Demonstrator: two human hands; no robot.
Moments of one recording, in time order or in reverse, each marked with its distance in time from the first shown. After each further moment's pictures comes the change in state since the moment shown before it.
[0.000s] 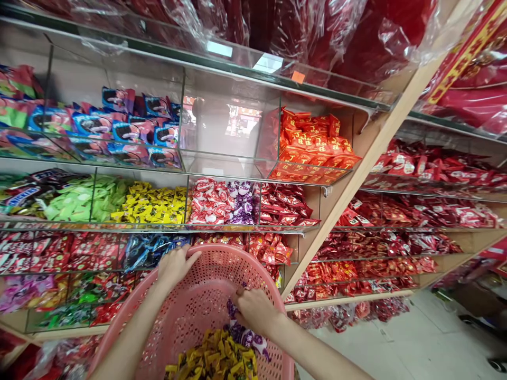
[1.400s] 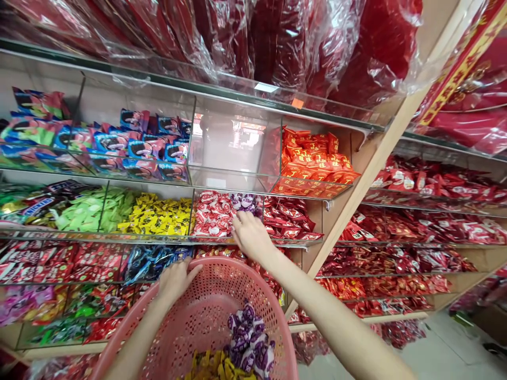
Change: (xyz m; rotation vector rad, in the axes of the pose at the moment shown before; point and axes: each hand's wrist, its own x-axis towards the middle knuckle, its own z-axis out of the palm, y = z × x) left_hand 0.000 -0.005 0.007 -0.012 0.072 0.015; right_hand 0.067 0.054 -0.141 -0.168 0.611 0.108
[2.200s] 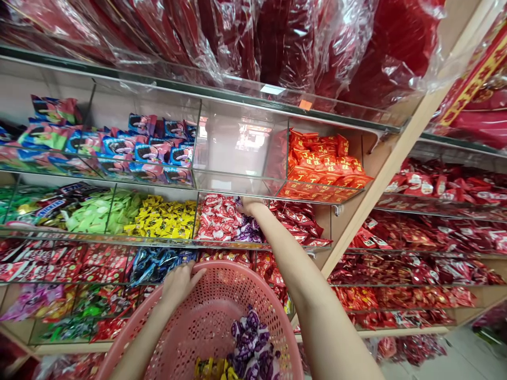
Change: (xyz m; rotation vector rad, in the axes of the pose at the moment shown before) left_hand -0.001 0.001 -0.001 -0.004 -0.032 -0.030; right_hand 0.119 0.061 0.042 0.009 -0.424 0.268
